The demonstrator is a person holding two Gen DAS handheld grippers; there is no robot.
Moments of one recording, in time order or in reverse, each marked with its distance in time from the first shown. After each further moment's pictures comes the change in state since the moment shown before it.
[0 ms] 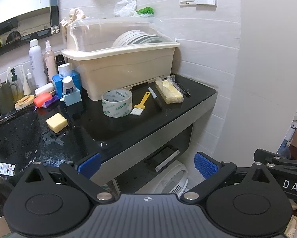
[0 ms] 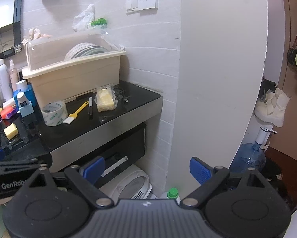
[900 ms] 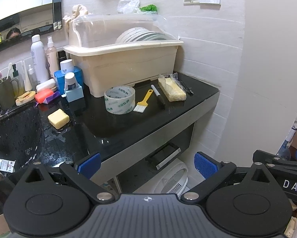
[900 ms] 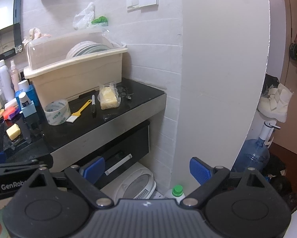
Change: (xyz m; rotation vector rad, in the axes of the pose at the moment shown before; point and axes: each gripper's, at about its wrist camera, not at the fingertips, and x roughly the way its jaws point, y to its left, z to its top) left arm 0.003 0.007 -0.001 -0.017 0.014 0.000; right arm 0.004 0.001 0.001 0.011 0.020 0.024
